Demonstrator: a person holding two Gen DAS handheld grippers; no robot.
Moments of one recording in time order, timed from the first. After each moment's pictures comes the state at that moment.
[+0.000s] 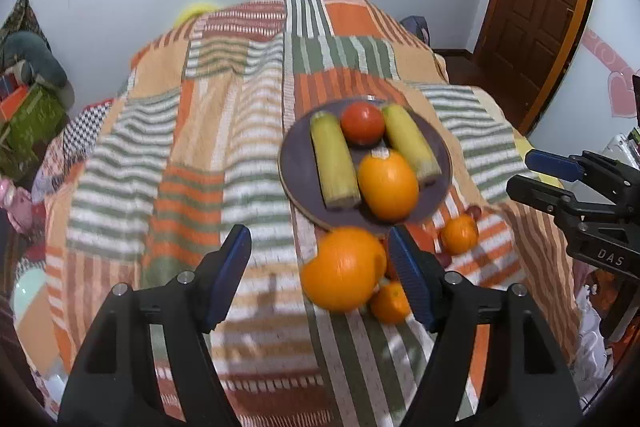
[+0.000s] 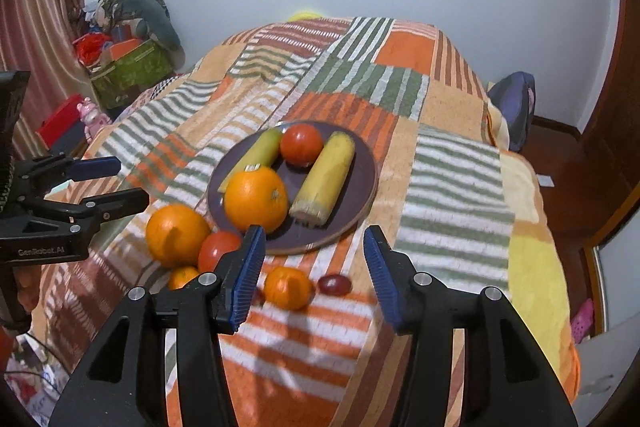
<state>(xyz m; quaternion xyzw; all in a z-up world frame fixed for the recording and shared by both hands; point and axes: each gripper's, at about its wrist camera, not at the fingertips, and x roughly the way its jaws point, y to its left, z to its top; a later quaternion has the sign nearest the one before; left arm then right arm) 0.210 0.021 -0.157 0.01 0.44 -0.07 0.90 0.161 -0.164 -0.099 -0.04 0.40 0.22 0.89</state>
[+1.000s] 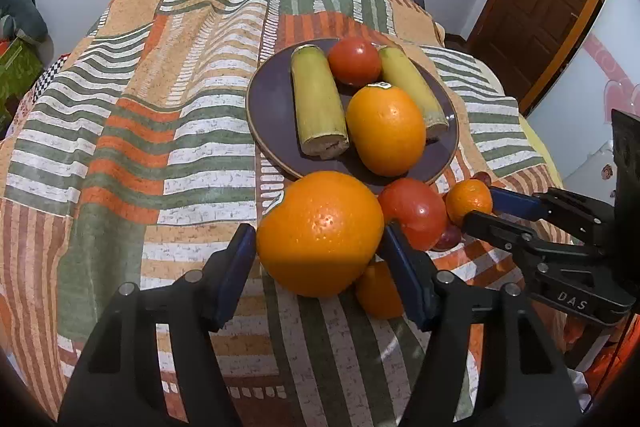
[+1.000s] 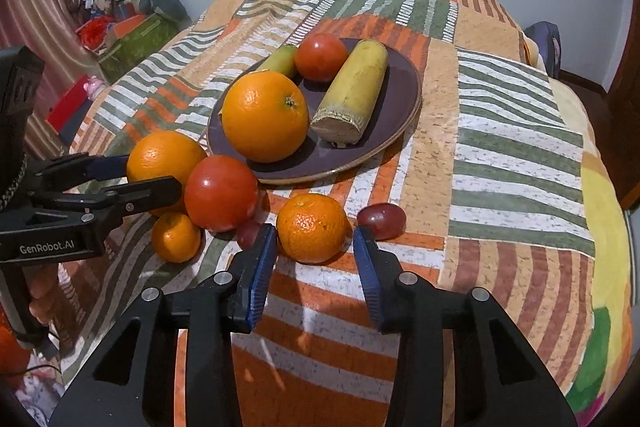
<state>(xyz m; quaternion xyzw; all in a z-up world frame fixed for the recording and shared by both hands) 0.224 0.017 -0.215 -0.04 0.48 -0.09 0.87 0.164 -0.152 -0.164 -0.01 0.46 0.25 0.85</state>
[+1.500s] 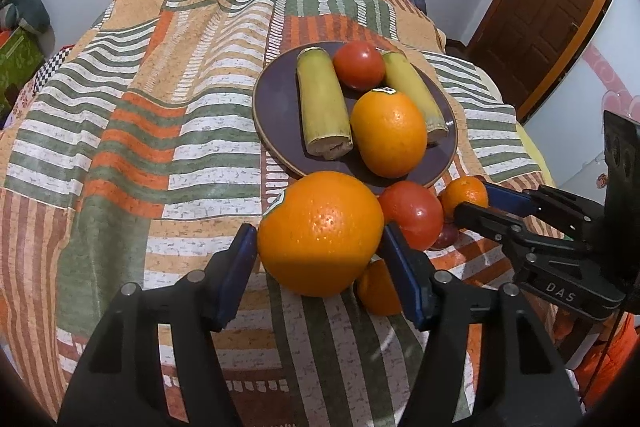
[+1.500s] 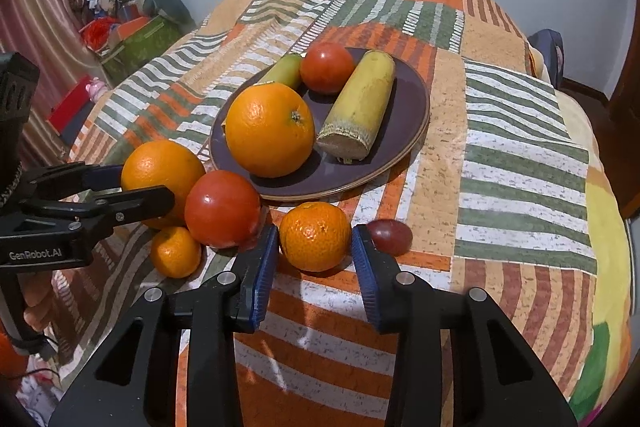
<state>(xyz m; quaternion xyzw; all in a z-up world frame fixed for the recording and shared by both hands) 0.219 0.023 -0.211 -0.05 0.48 -0.09 0.87 0.170 -0.148 -0.160 -0.01 0.45 0.26 0.85</state>
